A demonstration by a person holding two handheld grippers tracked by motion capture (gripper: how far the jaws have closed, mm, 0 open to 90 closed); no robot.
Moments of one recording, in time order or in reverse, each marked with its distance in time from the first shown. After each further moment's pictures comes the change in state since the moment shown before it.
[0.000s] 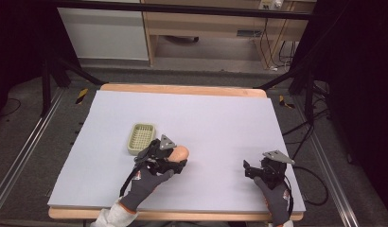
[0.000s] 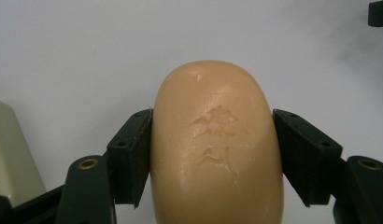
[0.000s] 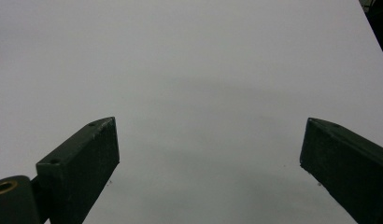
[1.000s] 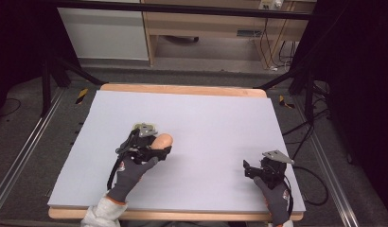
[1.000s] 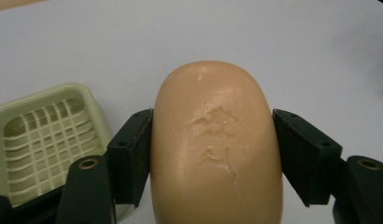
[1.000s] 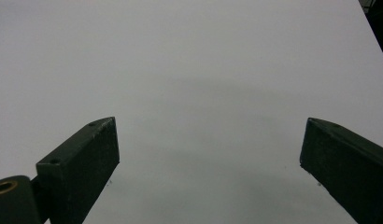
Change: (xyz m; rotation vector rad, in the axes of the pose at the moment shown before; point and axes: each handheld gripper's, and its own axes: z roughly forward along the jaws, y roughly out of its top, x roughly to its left) left arm 0.048 0.003 -0.024 -0.066 0.082 -0.104; right arm 0.001 0.000 0.000 0.001 -0.001 -0.005
